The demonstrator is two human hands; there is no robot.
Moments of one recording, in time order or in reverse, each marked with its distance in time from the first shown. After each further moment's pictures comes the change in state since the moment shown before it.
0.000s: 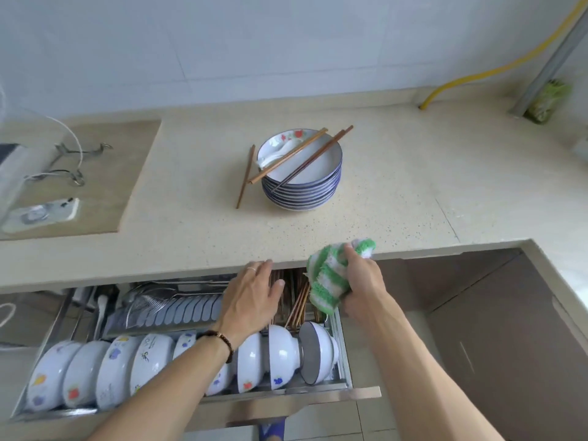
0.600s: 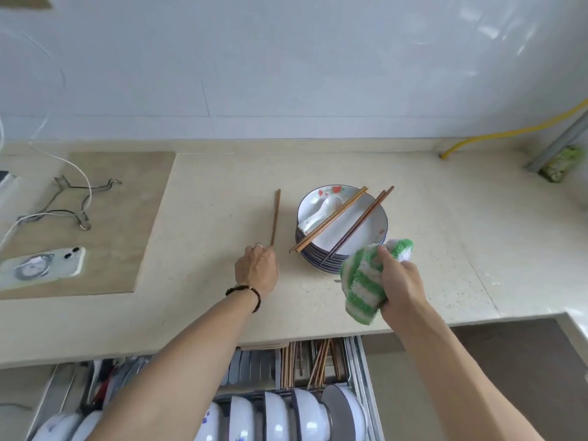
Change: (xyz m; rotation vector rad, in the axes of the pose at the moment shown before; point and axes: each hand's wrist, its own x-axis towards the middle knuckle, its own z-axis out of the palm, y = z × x) left_hand 0.187 -0.078 -0.075 0.138 0.035 -0.064; right_hand 0.006 -0.091 0.118 -0.123 0.145 -0.214
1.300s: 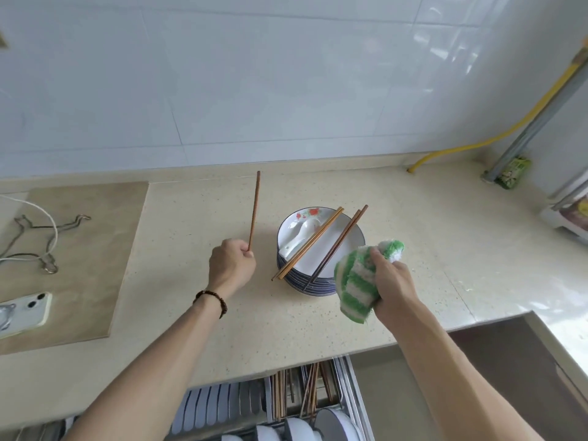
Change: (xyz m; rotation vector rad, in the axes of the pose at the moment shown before) left_hand 0.027 0.005 -0.069 -0.573 0.098 -0.191; right_hand 0.014 -0.030 -0.003 0.046 0.030 -0.036
